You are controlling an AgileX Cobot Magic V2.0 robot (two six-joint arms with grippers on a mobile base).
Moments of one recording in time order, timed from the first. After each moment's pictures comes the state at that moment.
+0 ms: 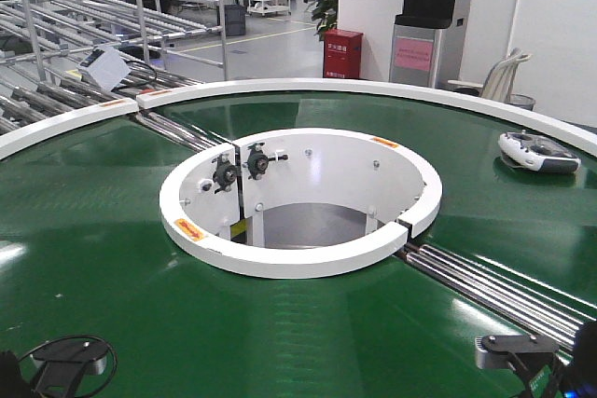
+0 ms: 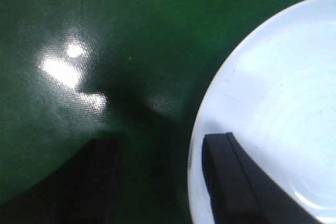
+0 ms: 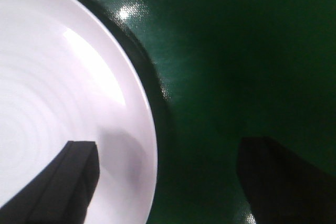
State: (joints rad) left arm -0.22 1.60 -0.81 -0.24 0.55 0.04; right arm 0.13 1.63 -0.88 0.13 0.68 -0.08
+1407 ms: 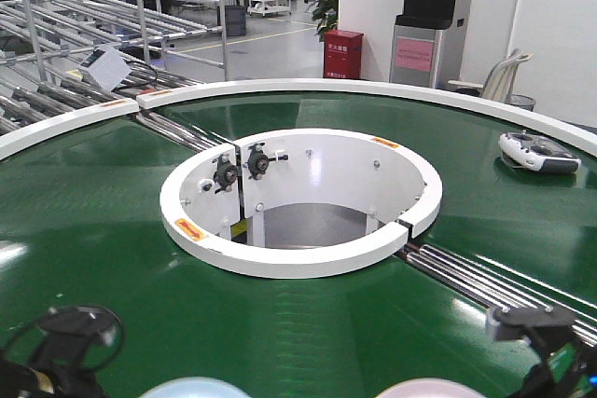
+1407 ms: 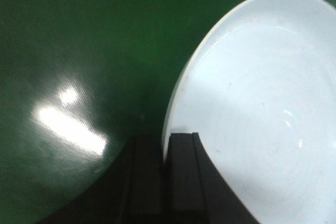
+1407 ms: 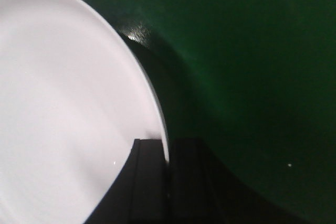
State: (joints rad) left arm -0.28 1.43 -0.82 -0.26 0.53 0.07; right arm 0.14 1.45 -0.89 0.14 0.71 -0.08
